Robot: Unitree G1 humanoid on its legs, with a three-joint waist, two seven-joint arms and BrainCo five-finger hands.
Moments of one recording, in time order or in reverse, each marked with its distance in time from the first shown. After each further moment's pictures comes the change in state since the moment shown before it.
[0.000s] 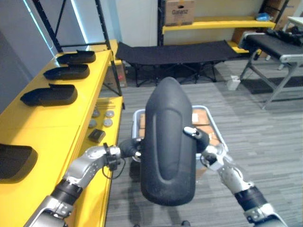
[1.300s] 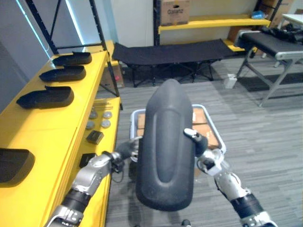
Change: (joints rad) left arm 0.075 -0.144 0.232 0.327 0.341 -0.164 0.501; right arm 0.081 0.038 -0.038 -0.056 0.016 0.042 -0.022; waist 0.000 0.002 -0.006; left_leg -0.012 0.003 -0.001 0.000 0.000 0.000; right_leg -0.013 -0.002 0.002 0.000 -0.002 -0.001
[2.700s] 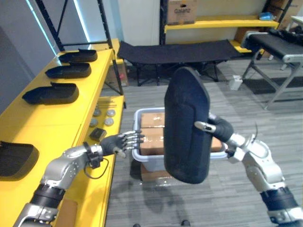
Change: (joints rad) left arm 0.009 0.251 -0.076 -0.338 -0.335 0.337 -0.493; right arm -0.035 -0.269 -0.153 -0.113 -0.411 -0.168 -0.149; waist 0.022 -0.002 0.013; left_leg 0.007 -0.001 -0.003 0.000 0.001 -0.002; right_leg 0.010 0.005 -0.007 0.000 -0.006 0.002
